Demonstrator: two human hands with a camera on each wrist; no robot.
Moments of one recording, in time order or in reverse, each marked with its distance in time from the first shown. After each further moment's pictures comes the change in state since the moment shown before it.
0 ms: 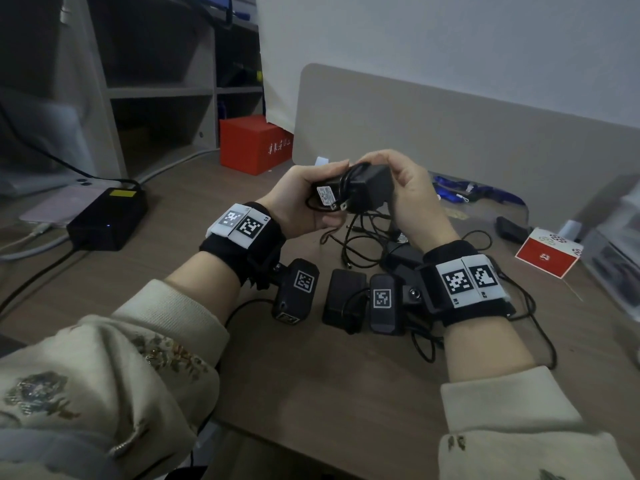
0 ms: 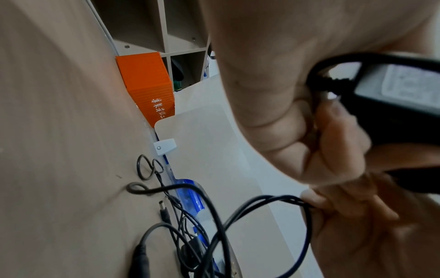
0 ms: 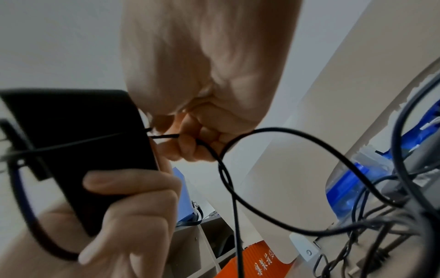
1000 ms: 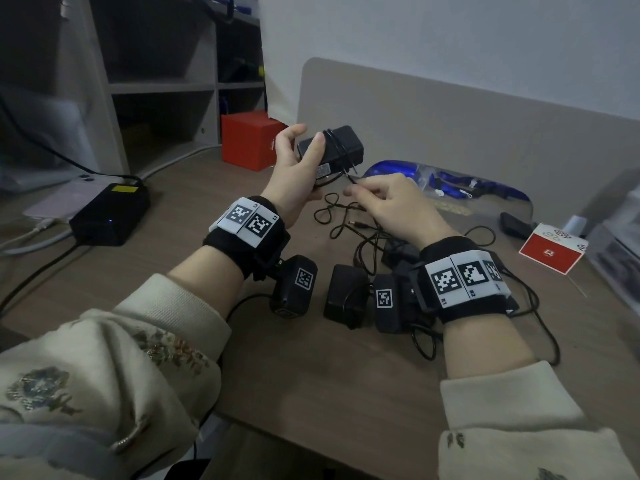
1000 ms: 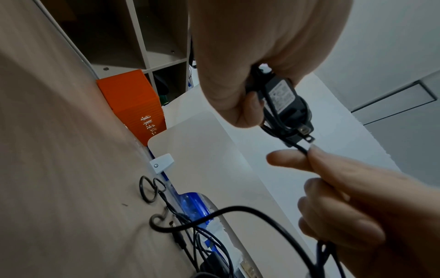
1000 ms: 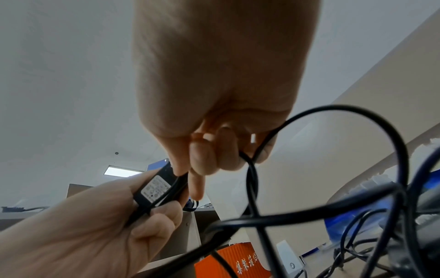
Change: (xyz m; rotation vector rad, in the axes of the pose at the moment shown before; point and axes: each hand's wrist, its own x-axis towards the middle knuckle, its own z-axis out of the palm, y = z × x) left_hand 0.019 -0.007 -0.012 0.362 0.630 0.349; right_hand 0.002 0.010 0.001 -0.565 -0.151 0.107
